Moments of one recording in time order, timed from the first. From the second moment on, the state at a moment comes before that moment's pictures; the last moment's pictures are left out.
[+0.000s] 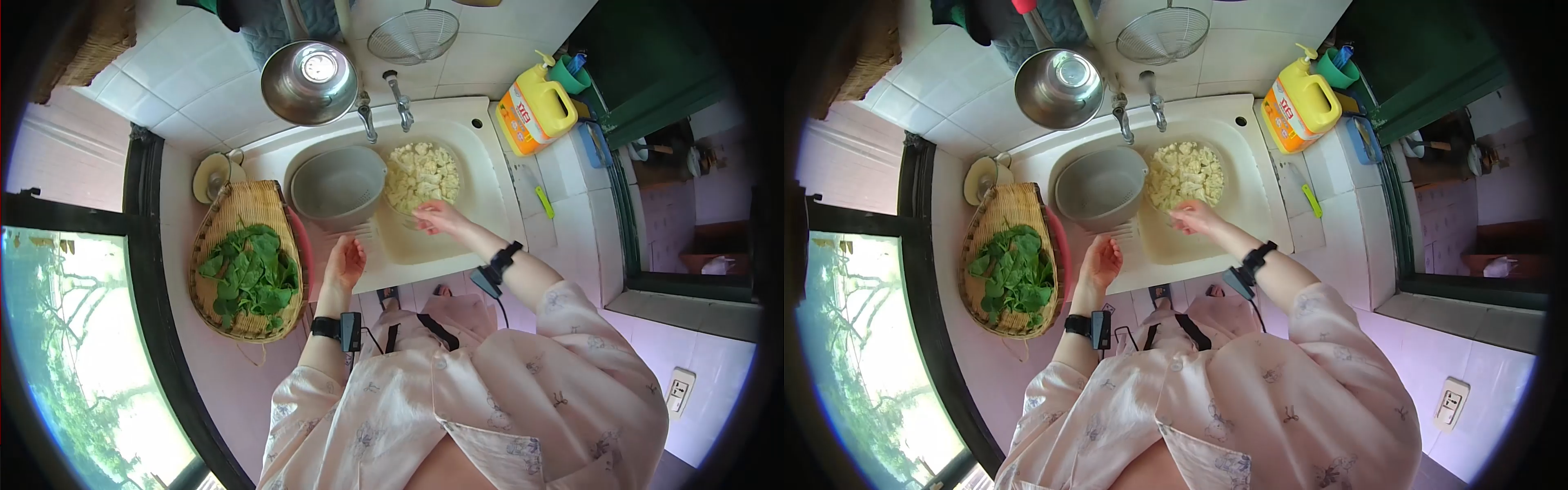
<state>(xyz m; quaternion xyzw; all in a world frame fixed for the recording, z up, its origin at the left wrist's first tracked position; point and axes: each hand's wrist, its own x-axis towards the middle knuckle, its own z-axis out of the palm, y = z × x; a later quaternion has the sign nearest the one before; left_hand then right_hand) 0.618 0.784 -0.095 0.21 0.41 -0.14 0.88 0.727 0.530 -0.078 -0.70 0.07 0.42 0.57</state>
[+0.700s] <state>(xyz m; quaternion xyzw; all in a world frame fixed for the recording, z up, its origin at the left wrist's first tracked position) 0.583 0.761 -0.008 0.43 0.08 -0.31 0.85 0.715 0.417 -0.031 -0.68 0.21 0.37 0.60</state>
